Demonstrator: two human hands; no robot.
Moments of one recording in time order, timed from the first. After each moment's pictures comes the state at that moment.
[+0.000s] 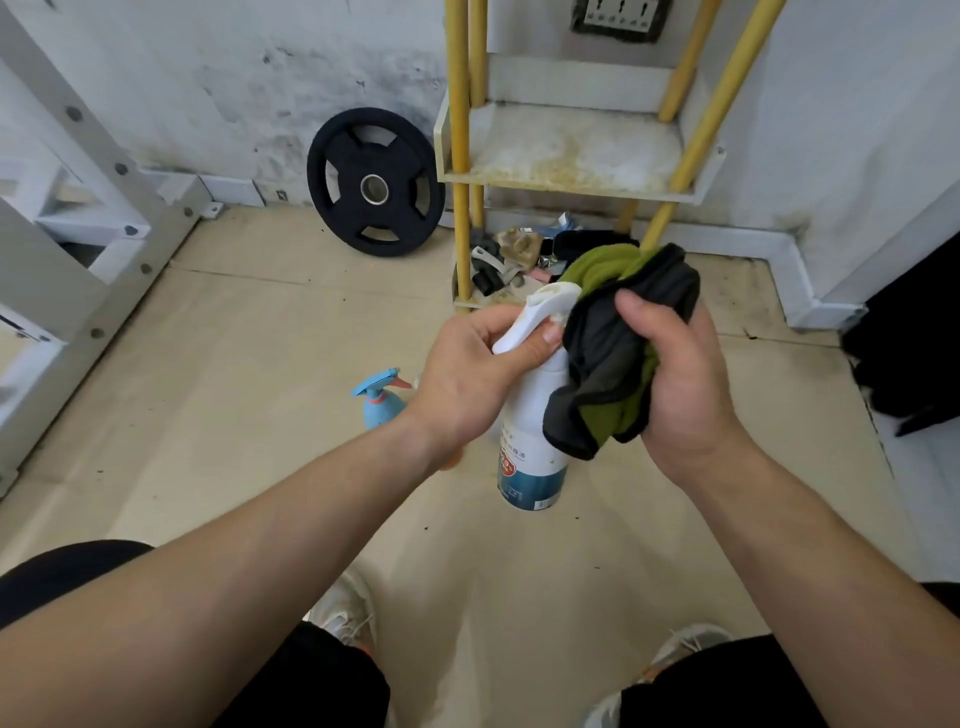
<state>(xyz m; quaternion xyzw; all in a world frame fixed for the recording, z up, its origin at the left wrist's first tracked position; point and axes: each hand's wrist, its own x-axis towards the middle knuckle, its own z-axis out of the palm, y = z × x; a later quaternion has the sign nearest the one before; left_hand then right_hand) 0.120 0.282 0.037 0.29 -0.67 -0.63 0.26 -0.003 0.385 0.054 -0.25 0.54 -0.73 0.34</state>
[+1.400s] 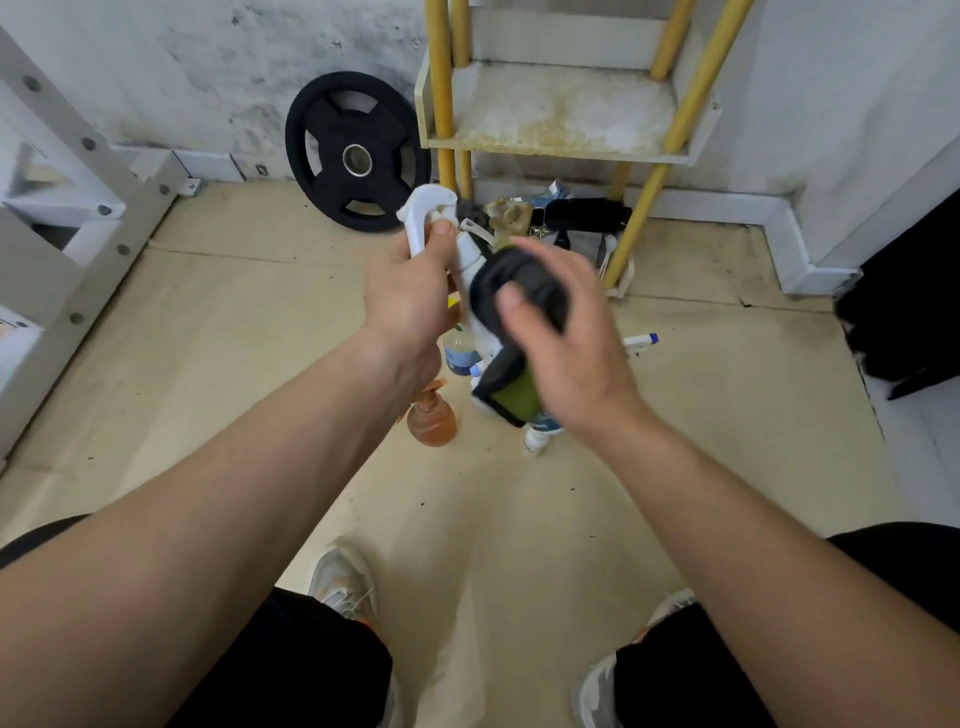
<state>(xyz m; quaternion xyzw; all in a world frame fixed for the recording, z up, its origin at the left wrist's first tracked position) 0.108 0.246 0.045 0.46 -0.47 -0.67 0.34 0.026 0.358 0.021 -0.39 0.70 -0.56 0.21</state>
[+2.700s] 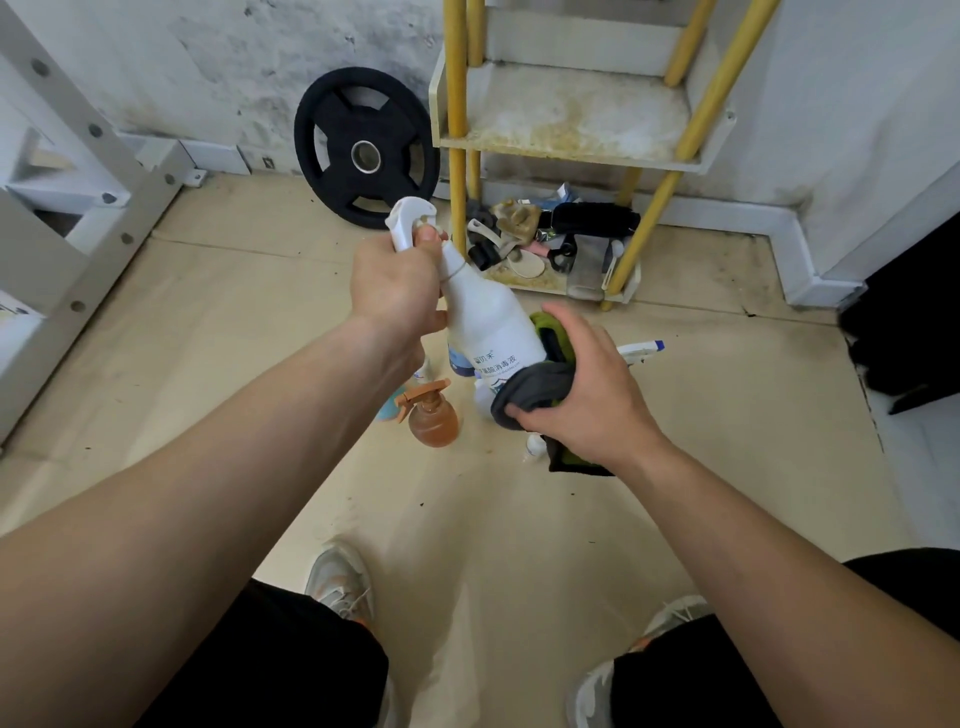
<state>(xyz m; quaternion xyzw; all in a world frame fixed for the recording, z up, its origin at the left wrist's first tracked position) 0.117 0.226 0.044 0.52 -0.47 -0.63 0.33 0.002 0.377 -0.025 -0.44 0.80 -0.34 0.24</state>
